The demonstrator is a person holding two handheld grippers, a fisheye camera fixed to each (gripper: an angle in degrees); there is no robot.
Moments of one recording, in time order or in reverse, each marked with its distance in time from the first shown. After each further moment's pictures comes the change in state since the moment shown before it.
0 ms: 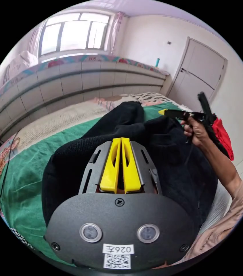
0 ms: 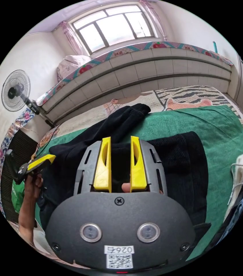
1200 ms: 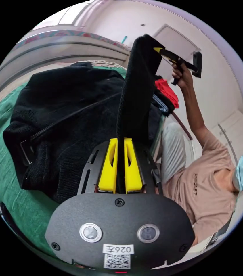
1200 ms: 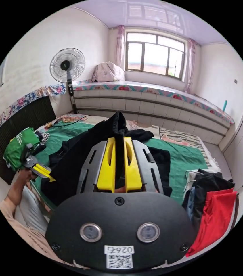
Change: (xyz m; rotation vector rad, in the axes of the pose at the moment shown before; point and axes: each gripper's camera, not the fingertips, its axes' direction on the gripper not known) left arm 0.064 0.187 -0.252 -0.266 0.414 0.084; right arm -0.225 0.108 -0.337 0.180 0.094 -0.419
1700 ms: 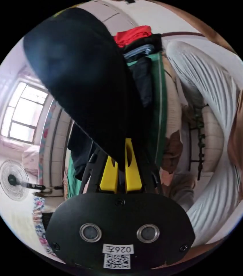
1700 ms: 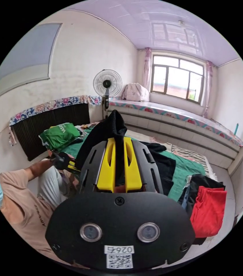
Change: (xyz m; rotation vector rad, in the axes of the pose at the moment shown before) left arm 0.263 0.041 0.056 -0.197 -0.870 0.728; right arm -0.078 0.069 -0.238 0.185 -0.205 -0.171
